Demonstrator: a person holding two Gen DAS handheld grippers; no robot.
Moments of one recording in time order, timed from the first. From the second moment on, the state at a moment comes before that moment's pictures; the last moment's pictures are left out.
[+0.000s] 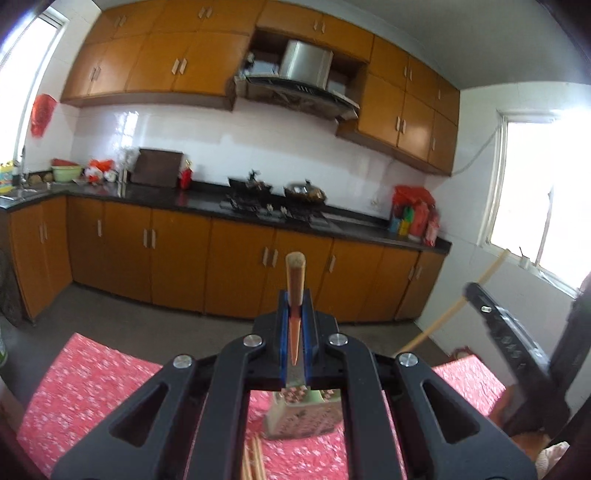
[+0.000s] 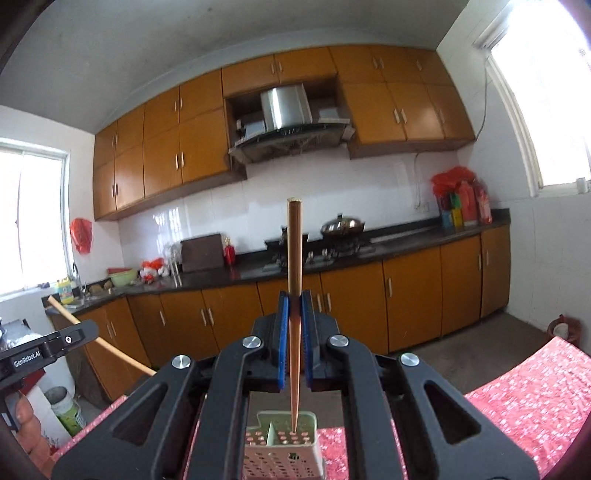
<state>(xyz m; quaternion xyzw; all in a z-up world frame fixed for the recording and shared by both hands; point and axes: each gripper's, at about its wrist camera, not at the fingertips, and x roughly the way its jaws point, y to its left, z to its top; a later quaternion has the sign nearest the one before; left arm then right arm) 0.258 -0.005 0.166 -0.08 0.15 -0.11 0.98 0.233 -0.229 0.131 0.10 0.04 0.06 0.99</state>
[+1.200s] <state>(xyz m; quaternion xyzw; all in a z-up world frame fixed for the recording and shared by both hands) 0.199 0.062 0.037 -0.07 0.28 -0.02 0.96 0.176 -0.264 -0.013 0.10 0.29 0.01 0.95</state>
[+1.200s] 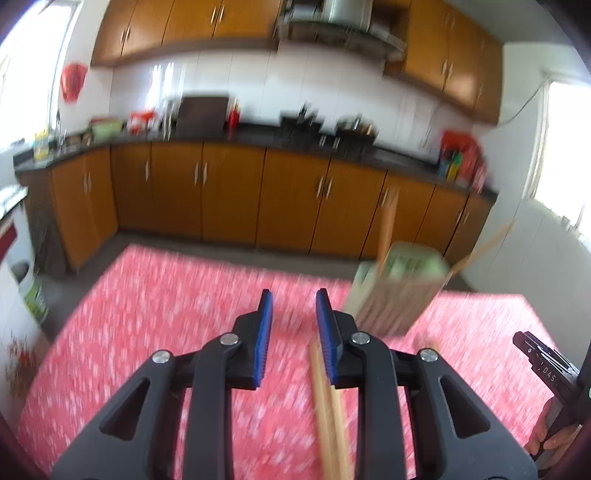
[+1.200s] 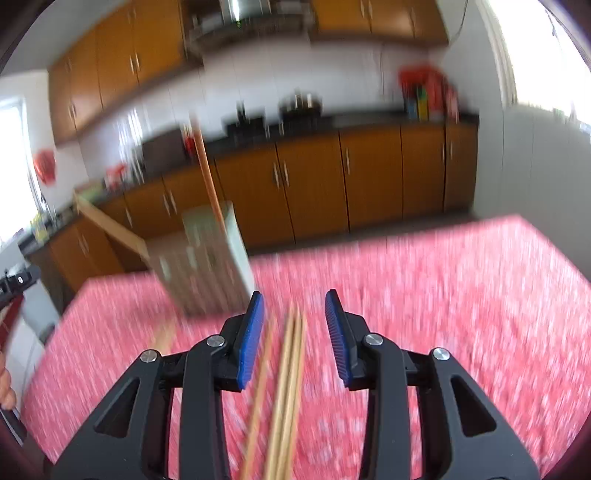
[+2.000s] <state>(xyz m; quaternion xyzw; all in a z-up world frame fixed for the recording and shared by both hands) 0.176 0.043 -0.069 -0.05 0.40 -0.04 0.92 0.178 -0.233 -0.117 0.05 0.42 0.01 0.90</state>
